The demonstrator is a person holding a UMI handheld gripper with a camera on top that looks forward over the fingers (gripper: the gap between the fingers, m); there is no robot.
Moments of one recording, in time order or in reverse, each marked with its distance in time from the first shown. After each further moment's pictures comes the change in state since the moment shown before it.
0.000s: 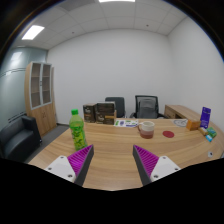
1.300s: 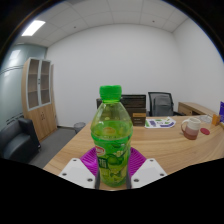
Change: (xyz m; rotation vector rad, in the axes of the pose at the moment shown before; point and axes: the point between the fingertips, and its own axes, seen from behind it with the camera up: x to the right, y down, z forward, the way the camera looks) arm -0.162 0.024 0.226 0.019 -0.002 0.021
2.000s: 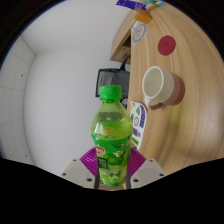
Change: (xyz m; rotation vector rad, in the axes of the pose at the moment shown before) arm 0.211 -0.121 0.097 0.061 0.060 1.470
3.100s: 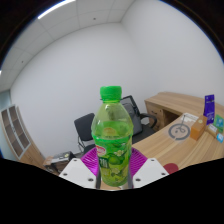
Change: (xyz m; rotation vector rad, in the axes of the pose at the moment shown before) arm -0.074 -0.171 -0.035 0.099 0.105 -1.077
